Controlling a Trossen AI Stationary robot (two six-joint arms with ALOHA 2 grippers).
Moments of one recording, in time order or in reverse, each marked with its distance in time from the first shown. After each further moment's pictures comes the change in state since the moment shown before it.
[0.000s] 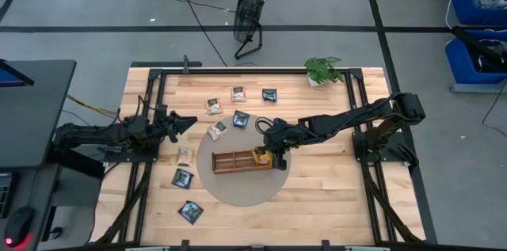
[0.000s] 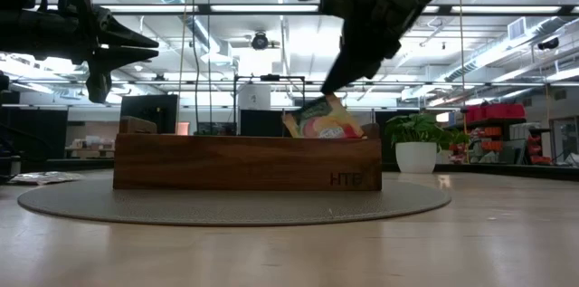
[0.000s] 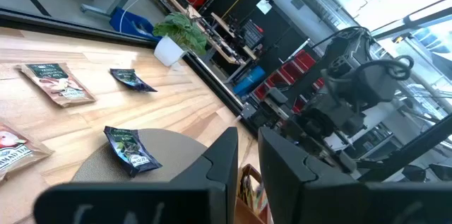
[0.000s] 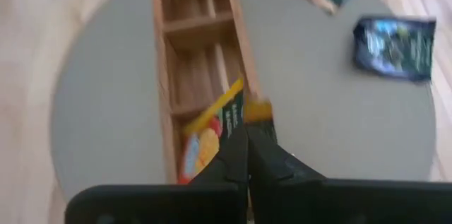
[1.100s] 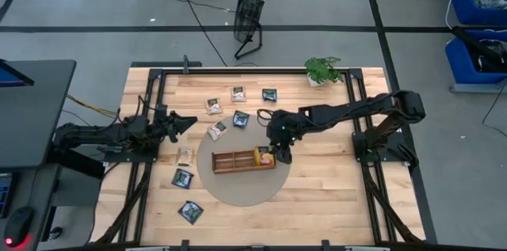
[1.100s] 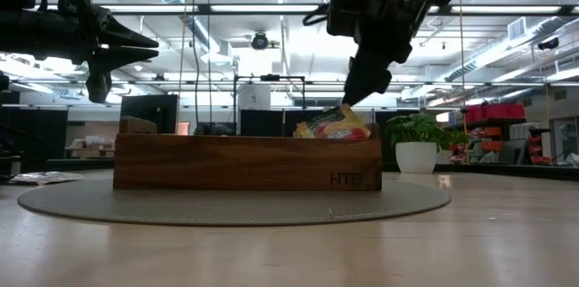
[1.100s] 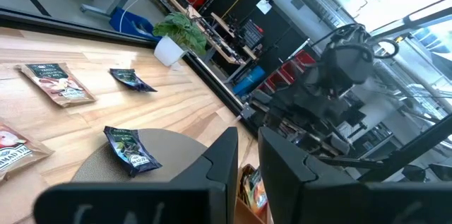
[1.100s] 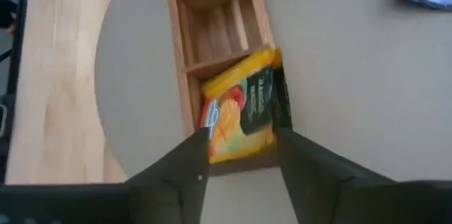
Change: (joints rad) left arm 0.000 0.000 0.000 0.000 0.000 0.000; right arm -0.120 -0.016 0.016 -0.127 -0.277 0.042
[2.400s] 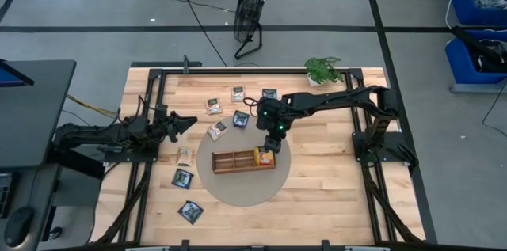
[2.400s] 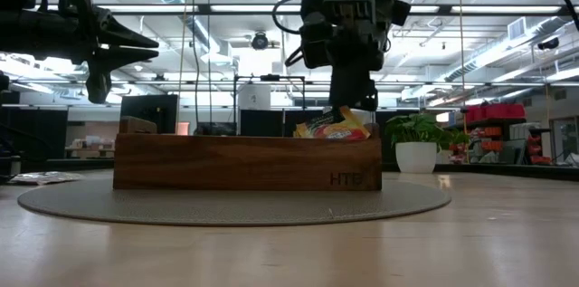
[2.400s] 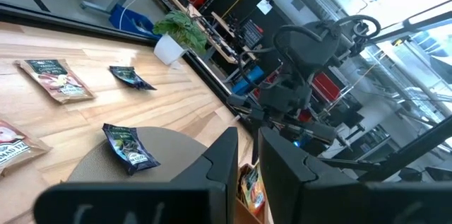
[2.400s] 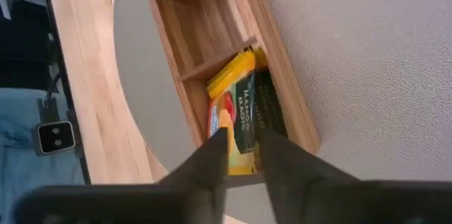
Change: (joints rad) left arm 0.000 0.000 0.000 -0.005 0.000 -0.018; right arm -0.127 0.217 0.238 -0.242 -0.269 0.084
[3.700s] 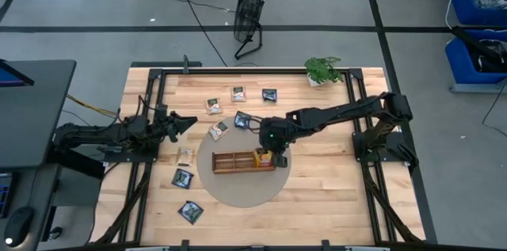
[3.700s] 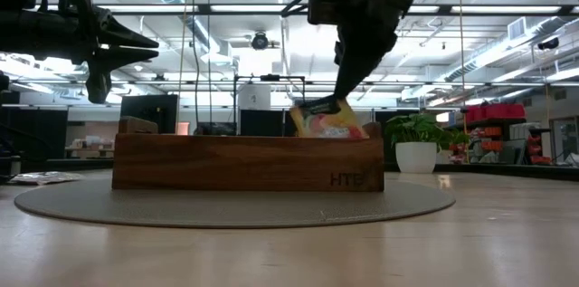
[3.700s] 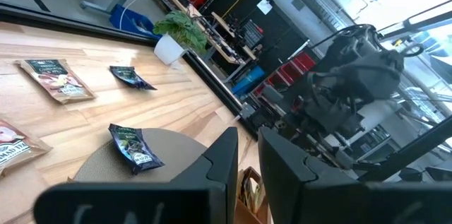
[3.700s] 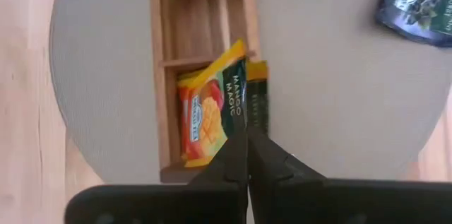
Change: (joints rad) left arm 0.000 0.000 0.000 -0.002 -0.001 0.000; right arm 0.201 -0.084 -0.006 -0.015 0.428 -0.189
